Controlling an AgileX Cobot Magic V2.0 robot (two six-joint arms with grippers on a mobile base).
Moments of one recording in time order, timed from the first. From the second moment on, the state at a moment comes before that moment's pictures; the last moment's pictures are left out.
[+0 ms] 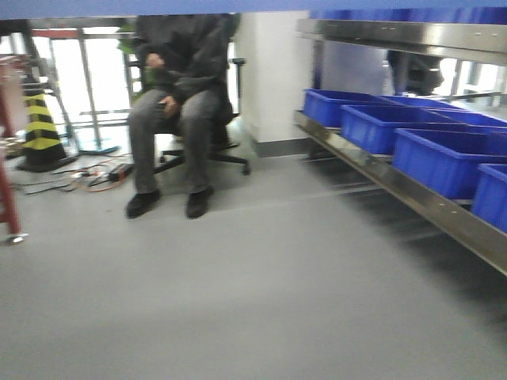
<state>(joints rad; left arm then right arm) -0.55 1.37 -1.53 -0.01 1.26 -0.29 0.50 1.27 -1.44 -0.11 1.24 0.40</state>
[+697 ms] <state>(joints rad) -0.55 1.37 -1.53 -0.01 1.26 -0.29 0.50 1.27 -1.44 -0.11 1.24 0.40</state>
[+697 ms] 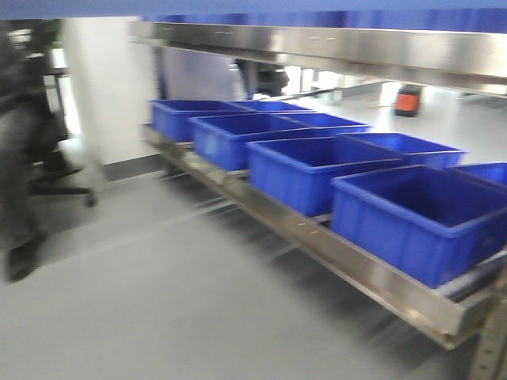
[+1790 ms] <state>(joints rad) -0.55 1.37 -1.53 -0.01 1.26 -0.29 0.50 1.27 -1.44 -0.11 1.24 0.40</state>
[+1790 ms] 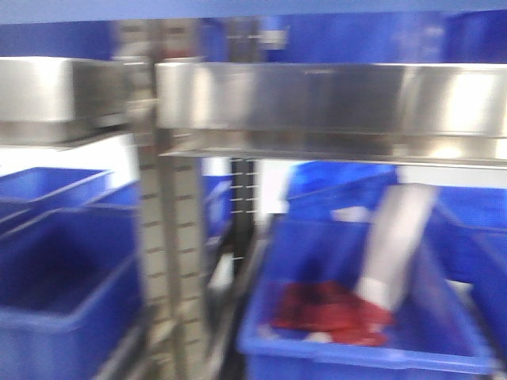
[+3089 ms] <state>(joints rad) -0.55 1.37 -1.53 -0.02 1.26 -0.29 0.50 1.27 -1.44 -0.11 1.25 0.40</state>
